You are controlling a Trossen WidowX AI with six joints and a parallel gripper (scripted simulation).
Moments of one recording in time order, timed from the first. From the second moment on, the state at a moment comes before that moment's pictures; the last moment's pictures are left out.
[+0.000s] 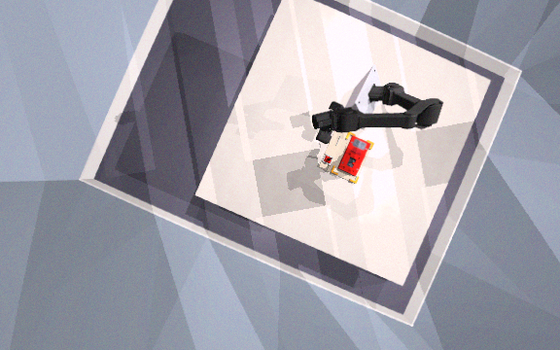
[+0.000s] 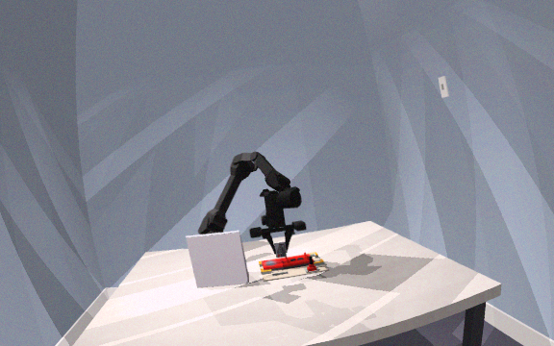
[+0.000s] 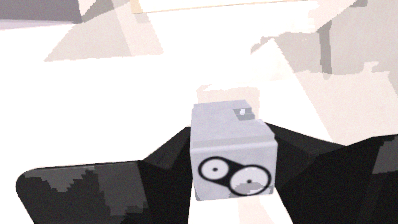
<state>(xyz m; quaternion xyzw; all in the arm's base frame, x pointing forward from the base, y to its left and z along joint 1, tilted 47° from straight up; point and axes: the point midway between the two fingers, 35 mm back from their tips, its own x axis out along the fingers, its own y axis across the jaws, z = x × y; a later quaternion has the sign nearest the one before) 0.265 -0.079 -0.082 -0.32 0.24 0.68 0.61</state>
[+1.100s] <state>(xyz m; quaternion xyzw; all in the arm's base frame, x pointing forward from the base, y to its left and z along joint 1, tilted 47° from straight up) 0.261 -0.037 -0.087 -0.52 0.42 0.55 0.50</state>
